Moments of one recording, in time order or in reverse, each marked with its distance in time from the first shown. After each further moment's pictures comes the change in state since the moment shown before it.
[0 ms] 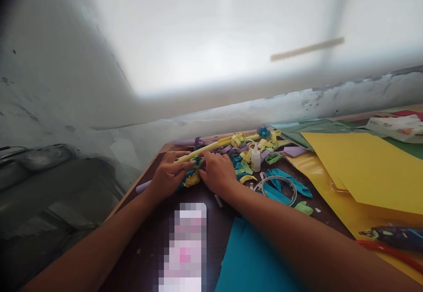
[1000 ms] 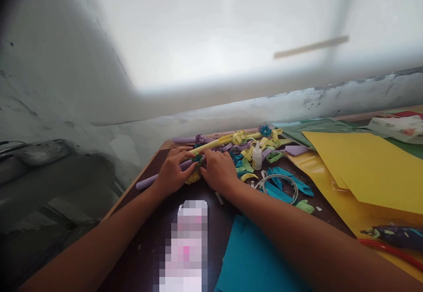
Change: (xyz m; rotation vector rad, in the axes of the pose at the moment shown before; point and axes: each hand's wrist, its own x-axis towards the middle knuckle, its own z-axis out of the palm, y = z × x) left_hand 0.007 0.011 0.012 0.062 -0.023 -0.142; right_hand 0.000 0.001 0.005 -0.030 0.033 -0.025
